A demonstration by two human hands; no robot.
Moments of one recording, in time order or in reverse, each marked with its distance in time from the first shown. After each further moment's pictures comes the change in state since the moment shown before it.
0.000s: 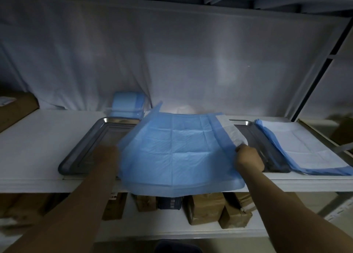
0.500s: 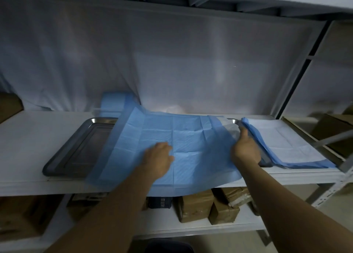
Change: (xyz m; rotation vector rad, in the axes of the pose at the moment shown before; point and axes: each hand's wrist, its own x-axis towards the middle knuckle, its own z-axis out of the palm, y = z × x) left_hand -0.087 0.053 0.083 0.546 -0.338 0.864; right_hand -0.008 0.014 -0.035 0.089 0.131 -0.031
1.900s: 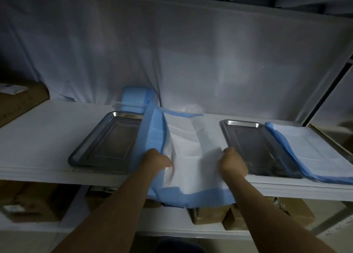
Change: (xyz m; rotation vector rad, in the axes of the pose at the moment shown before) left_hand 0.003 -0.063 -0.004 -0.555 -0.091 -0.664; right_hand -0.035 -0.052 0.078 0.001 -0.154 -0.057
